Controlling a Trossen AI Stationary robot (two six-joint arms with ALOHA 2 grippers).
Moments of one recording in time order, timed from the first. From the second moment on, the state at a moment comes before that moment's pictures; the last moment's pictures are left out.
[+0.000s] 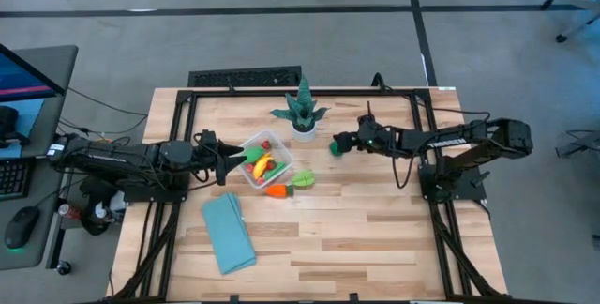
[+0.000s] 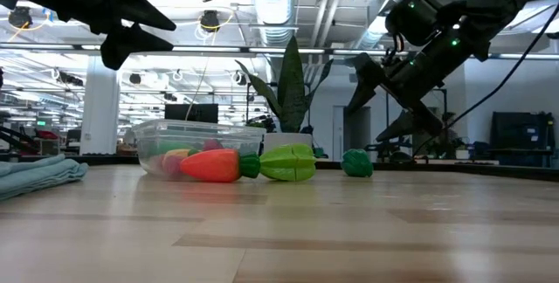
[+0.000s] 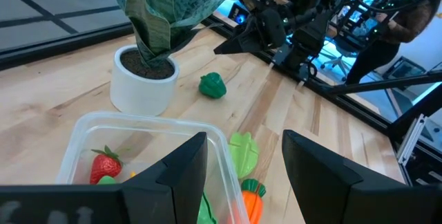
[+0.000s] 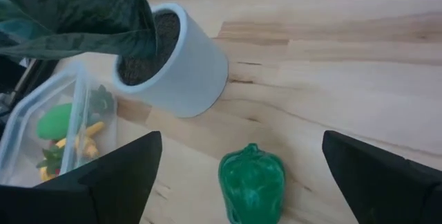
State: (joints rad) left arm -0.08 0.57 0.36 -0.05 -0.35 -0.55; right arm -0.24 1.35 0.52 0.13 0.31 0.90
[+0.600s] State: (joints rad) left arm -0.08 0.57 0.36 -0.05 -0.38 -0.56; right arm -0.14 1.43 0.52 0.22 0.44 0.63
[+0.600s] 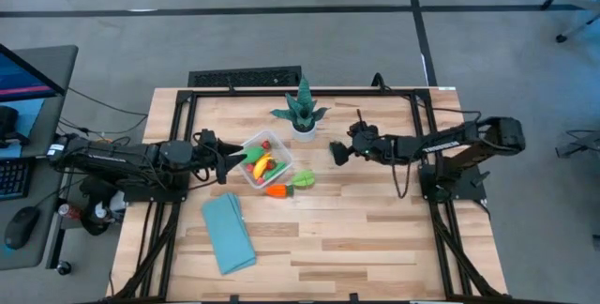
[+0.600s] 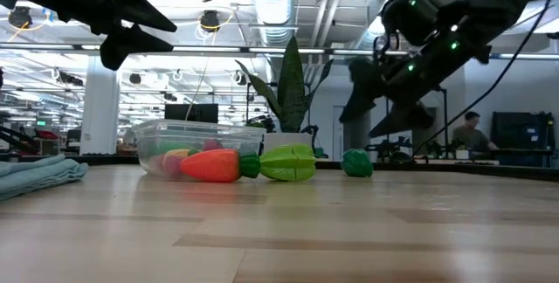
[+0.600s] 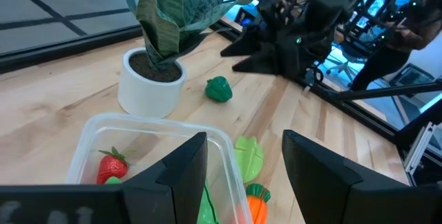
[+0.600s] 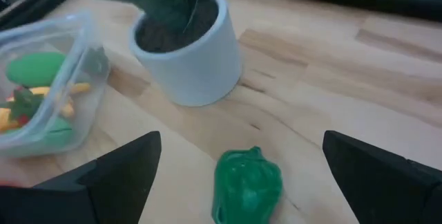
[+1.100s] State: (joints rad) left arm -0.08 0.57 0.36 -0.06 -0.36 -0.61; right arm -0.16 1.68 0.65 0.21 0.44 0.65
